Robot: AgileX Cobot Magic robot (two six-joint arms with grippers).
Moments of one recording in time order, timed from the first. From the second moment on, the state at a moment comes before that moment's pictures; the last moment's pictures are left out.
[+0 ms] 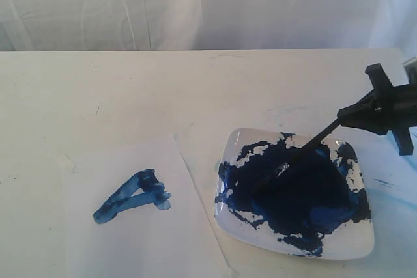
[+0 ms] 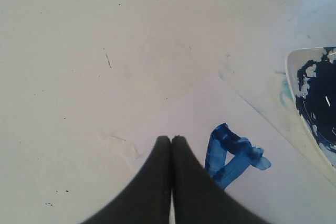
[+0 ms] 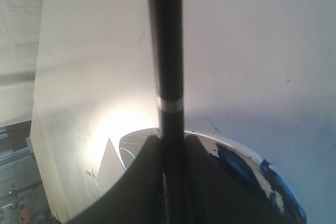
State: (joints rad) left arm 0.05 0.99 -0.86 -0.66 0.79 0.70; right arm -0.21 2.04 -1.14 1.26 1.00 -0.65
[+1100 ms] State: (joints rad) left arm 0.05 0.99 -0.86 -0.67 0.79 0.70; right arm -0.19 2.09 -1.14 1.28 0.96 -0.62
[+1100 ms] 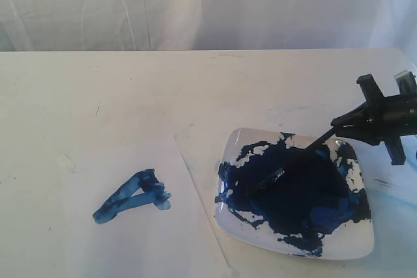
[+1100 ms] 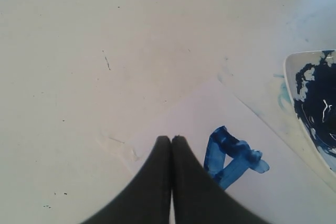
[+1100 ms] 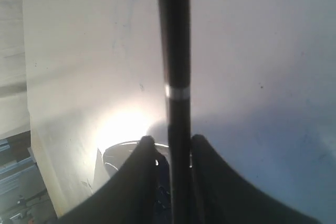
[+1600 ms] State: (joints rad) left arm 0.05 0.99 -0.86 -0.68 0.78 0.70; right arm -0.31 1.97 -1.13 1.26 1.19 -0.71
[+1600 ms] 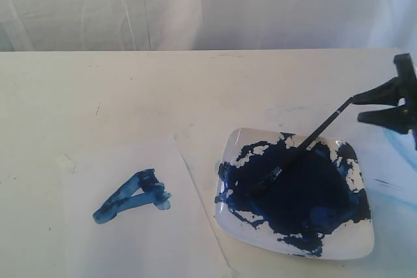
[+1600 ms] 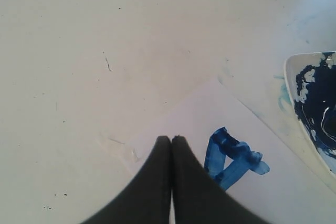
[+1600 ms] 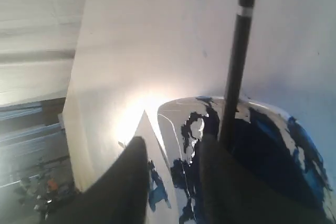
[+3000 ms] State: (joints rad) left arm 0.05 0.22 -0.85 -0.63 0.78 0.70; right arm -0.09 0.75 -0.73 1.02 0.69 -1.03
